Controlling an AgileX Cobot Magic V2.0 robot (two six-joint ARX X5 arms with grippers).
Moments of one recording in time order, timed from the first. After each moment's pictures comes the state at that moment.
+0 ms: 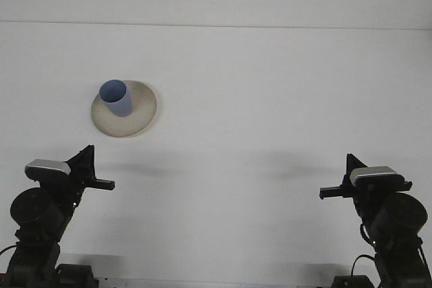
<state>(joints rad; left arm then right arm) -0.03 0.47 0.57 -0.15 0.08 -0.02 0.04 0.52 0.66 -0.41 -0.05 -0.02</state>
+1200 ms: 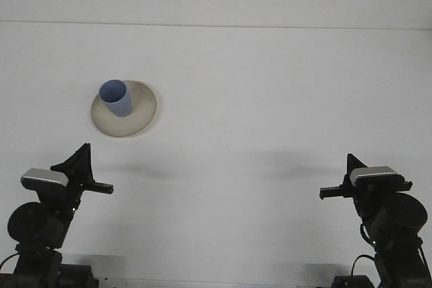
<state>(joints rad) -0.03 0.38 0.48 0.02 0.08 0.03 0.04 0.52 0.66 -0.41 -0.05 -0.02</state>
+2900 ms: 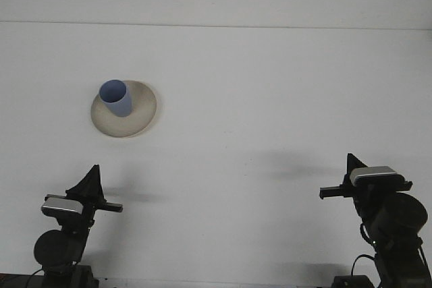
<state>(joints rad) -0.03 0.00 0.03 0.20 0.06 0.03 0.05 0.52 0.66 -0.40 -0.05 -0.02</state>
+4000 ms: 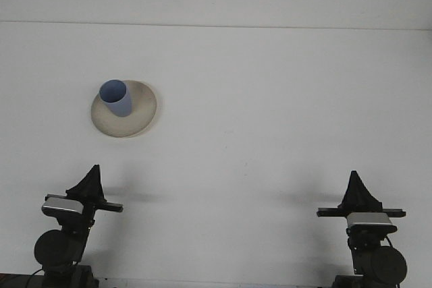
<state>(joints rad) -0.03 0.00 0.03 0.20 0.06 0.04 -0.01 0.00 0.08 0.08 -0.05 -0.02</state>
